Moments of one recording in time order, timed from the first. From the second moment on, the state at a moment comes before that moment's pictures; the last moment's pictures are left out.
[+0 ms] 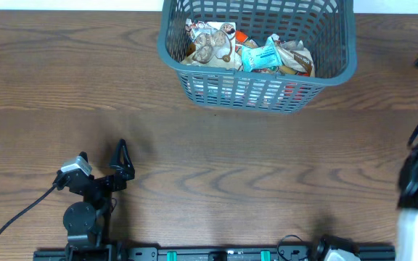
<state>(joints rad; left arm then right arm) 0.02 0.01 0.04 -0.15 -0.04 -0.43 -0.29 0.94 1.13 -0.12 0.24 0.12</state>
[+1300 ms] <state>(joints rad) 0.02 0.01 0.04 -0.15 -0.04 -0.43 0.06 0.02 0.11 0.13 0.14 0.12</state>
